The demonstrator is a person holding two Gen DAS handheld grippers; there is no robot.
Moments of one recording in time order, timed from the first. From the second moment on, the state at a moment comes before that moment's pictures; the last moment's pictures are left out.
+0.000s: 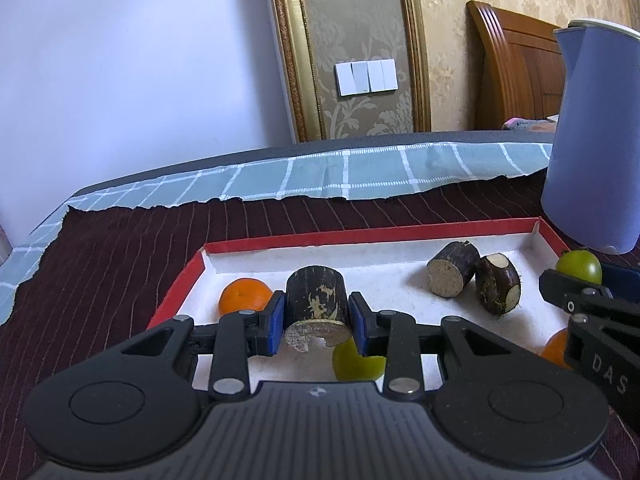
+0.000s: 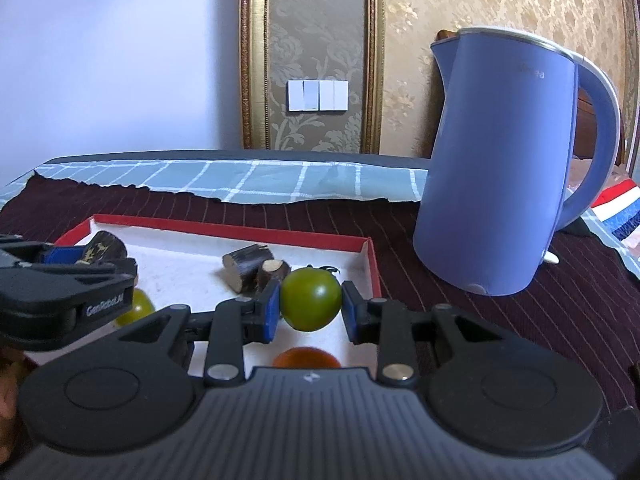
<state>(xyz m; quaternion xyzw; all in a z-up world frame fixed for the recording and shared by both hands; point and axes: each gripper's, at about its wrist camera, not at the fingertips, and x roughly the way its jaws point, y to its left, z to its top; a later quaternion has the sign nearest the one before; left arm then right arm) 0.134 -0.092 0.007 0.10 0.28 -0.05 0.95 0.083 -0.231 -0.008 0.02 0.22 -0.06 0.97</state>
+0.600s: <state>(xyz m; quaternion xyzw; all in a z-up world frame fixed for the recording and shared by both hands) 0.154 -0.104 0.006 0.08 0.28 -0.06 0.96 0.109 -0.243 -0.018 0.04 0.23 -0.07 0.97</state>
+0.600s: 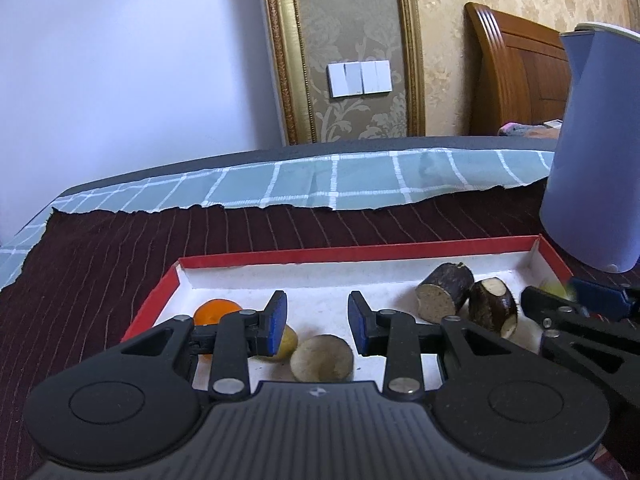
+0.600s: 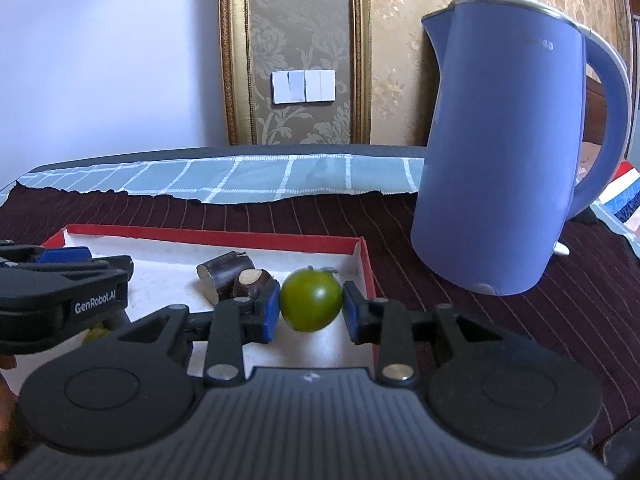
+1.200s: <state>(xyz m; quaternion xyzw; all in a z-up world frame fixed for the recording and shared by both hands) 0.088 -0.031 0.039 0.05 0.23 -0.07 0.97 0.051 -0.252 -0.014 0.08 0.12 -0.04 0.99</state>
